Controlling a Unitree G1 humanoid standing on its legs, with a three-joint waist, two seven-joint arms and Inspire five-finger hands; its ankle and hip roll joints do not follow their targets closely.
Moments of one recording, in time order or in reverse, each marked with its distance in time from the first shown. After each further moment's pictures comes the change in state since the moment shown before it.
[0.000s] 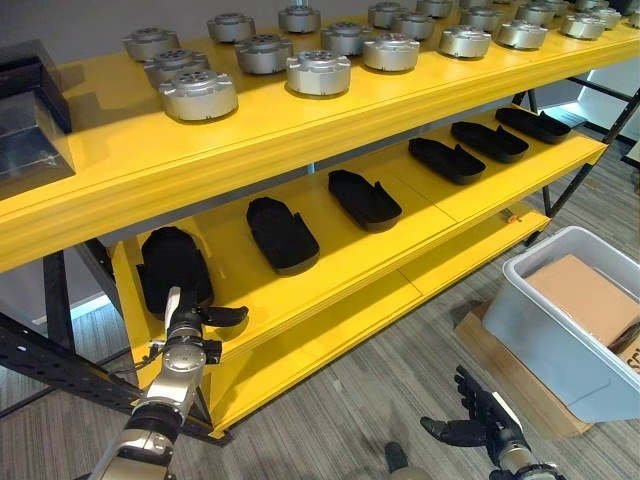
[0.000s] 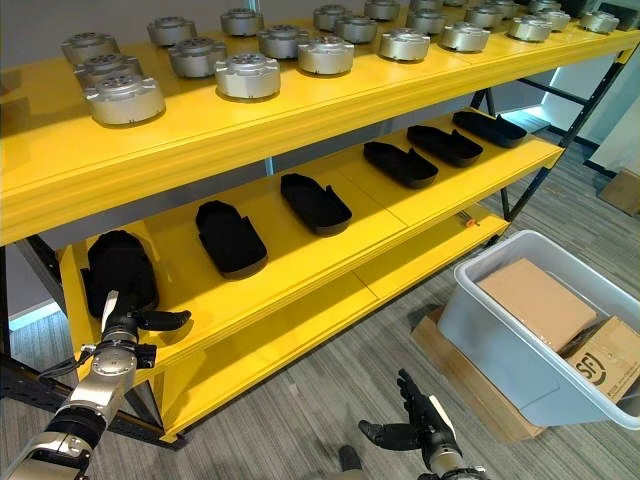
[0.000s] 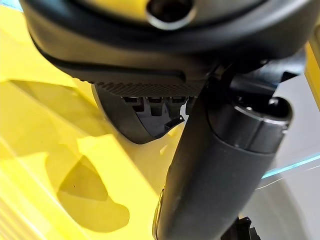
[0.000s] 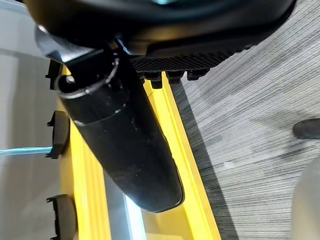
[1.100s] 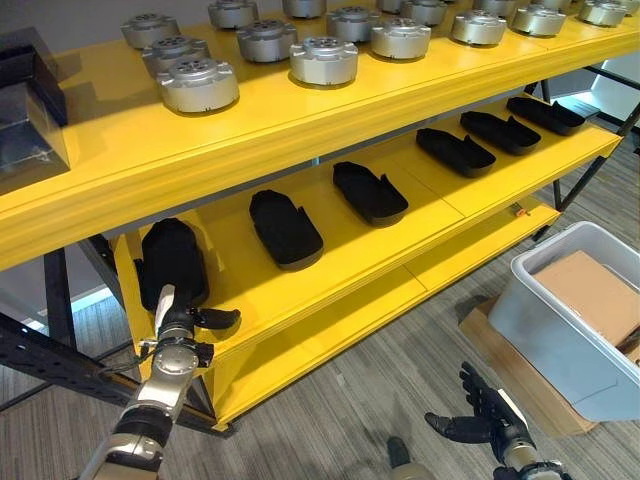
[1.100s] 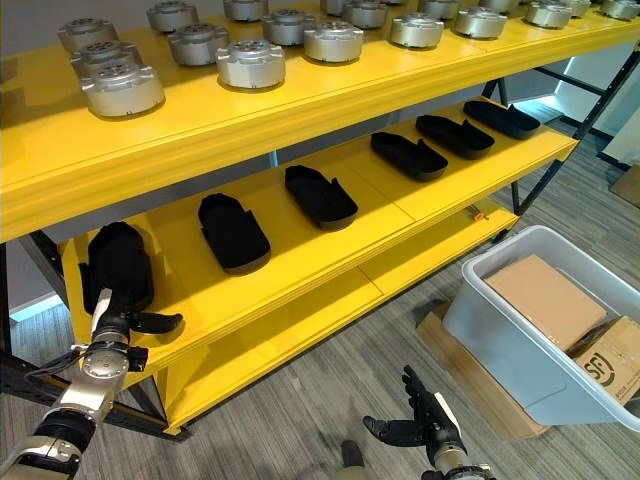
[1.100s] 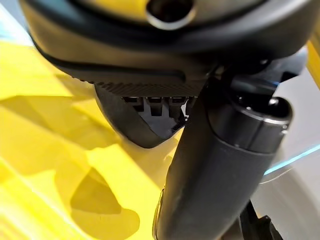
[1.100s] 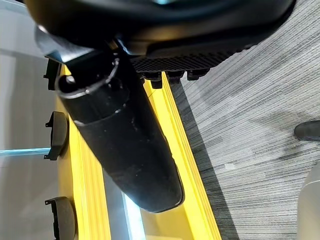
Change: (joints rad) left arm 0.023 0.038 -0.003 -0.032 0.083 0.006 0.001; right arm 0.000 0.000 -0.029 -0.026 0.000 0.000 0.003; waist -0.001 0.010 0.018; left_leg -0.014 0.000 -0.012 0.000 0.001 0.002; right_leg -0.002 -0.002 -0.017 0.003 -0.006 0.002
